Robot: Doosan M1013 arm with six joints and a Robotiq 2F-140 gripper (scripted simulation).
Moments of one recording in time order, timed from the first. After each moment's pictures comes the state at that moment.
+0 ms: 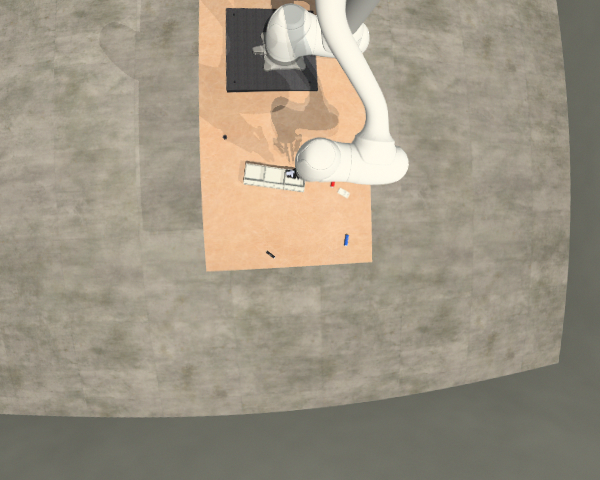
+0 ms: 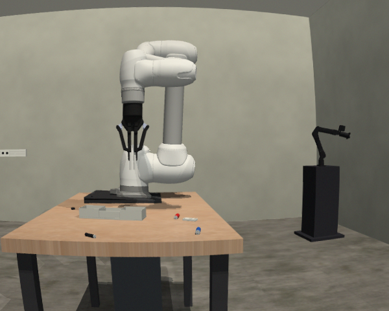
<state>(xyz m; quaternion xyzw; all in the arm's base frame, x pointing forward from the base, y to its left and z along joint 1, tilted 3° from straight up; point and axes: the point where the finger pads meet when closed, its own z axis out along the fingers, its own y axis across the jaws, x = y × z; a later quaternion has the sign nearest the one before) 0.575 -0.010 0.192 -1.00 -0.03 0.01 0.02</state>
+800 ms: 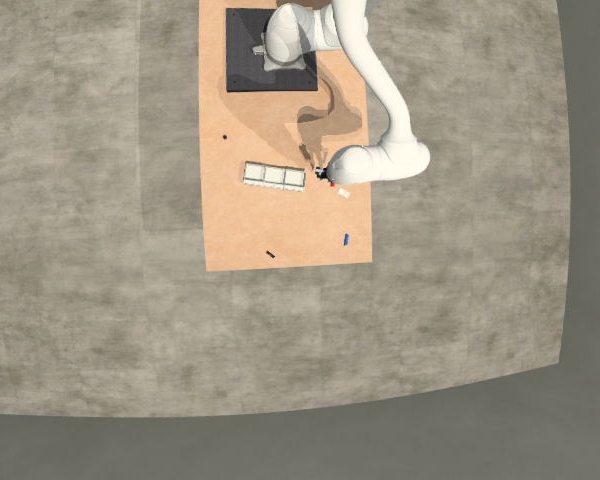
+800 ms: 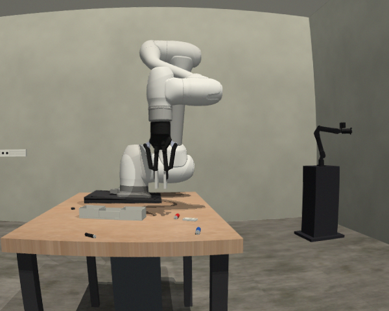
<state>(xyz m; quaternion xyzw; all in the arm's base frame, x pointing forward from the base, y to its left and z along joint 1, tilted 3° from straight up) 0.584 0.099 0.126 -0.99 0.14 0.01 0.02</state>
